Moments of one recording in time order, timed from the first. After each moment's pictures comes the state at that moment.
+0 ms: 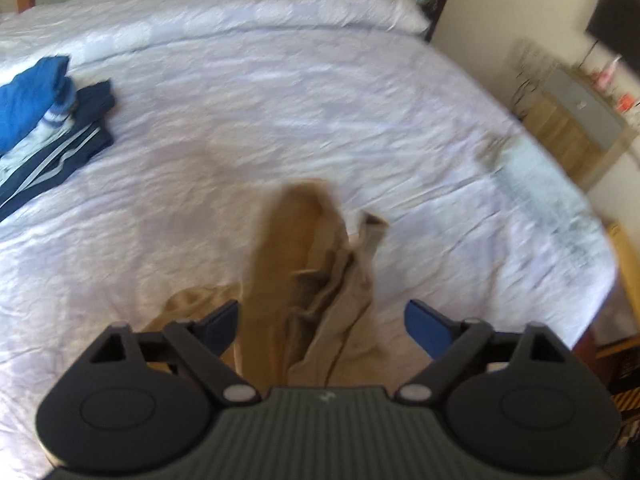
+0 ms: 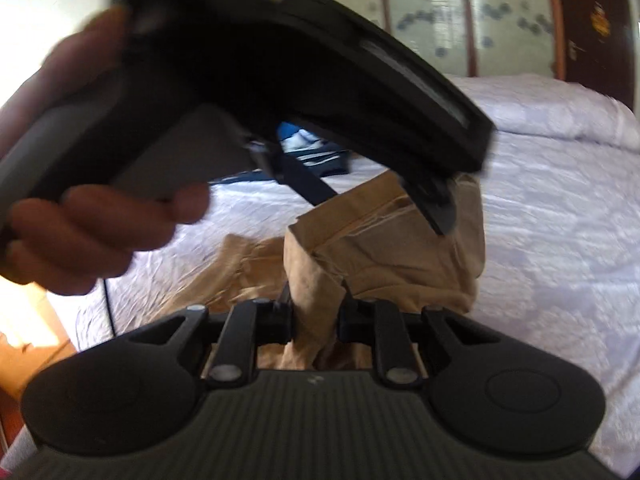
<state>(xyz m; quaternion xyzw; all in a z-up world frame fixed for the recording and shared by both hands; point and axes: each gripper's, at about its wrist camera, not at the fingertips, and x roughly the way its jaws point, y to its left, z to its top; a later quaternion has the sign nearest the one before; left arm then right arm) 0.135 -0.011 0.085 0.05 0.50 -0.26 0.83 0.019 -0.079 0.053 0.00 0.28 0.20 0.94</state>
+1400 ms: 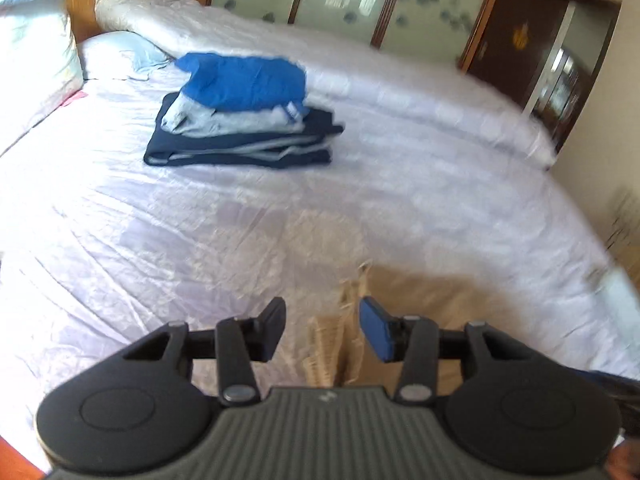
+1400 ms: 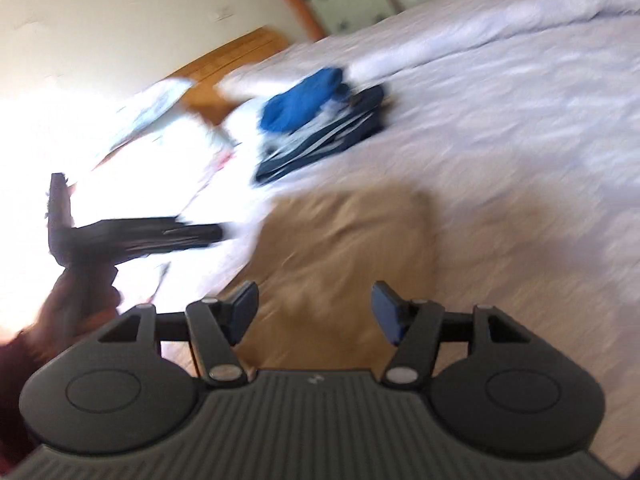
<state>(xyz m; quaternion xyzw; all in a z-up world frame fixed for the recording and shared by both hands) 0.087 0.186 0.079 -0.11 0.38 -0.11 0.91 0.059 -0.126 0.044 0.19 0.35 0.25 0.88</state>
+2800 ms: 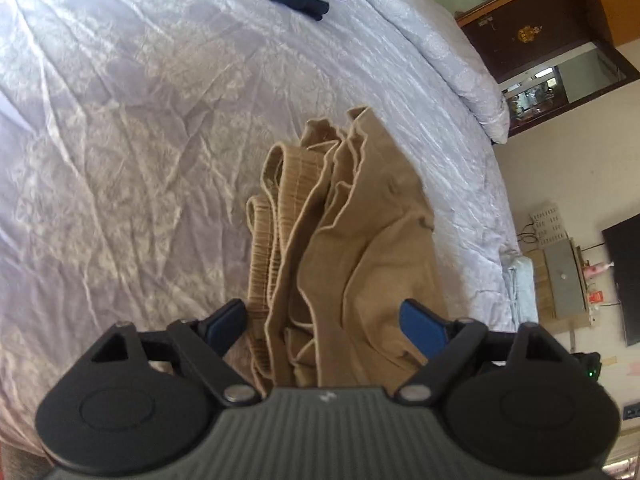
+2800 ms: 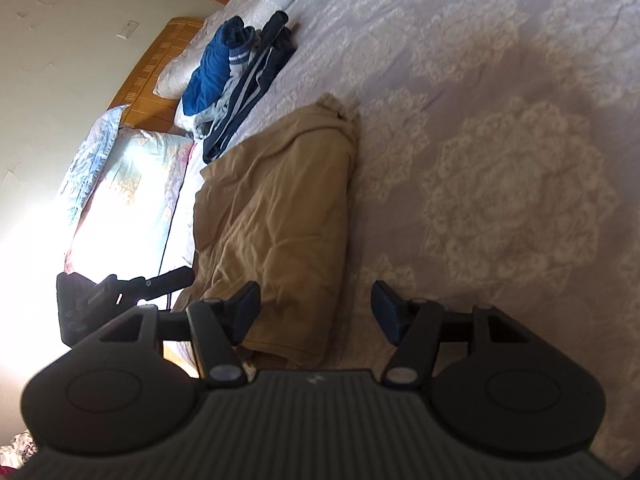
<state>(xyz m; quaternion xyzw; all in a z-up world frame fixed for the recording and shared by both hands) 0.100 0.204 -0.033 -0.30 0.53 -0.20 0.77 0.032 -0.157 -0.013 0.37 0.48 0.22 0.76</state>
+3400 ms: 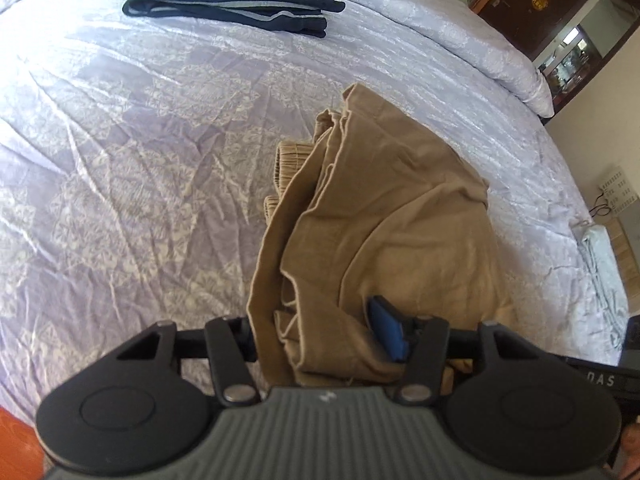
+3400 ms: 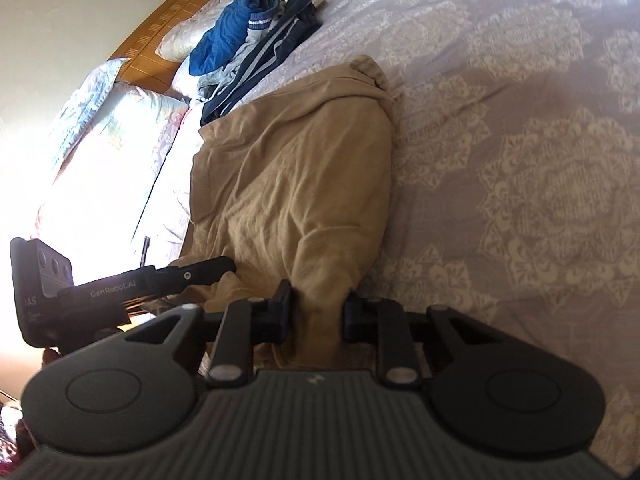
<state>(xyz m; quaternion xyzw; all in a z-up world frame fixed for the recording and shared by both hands) 0.073 0.158 -0.016 -0.16 0.50 -0.12 0.84 0.036 -0.114 -0.003 0.28 0.48 0.23 0.80</state>
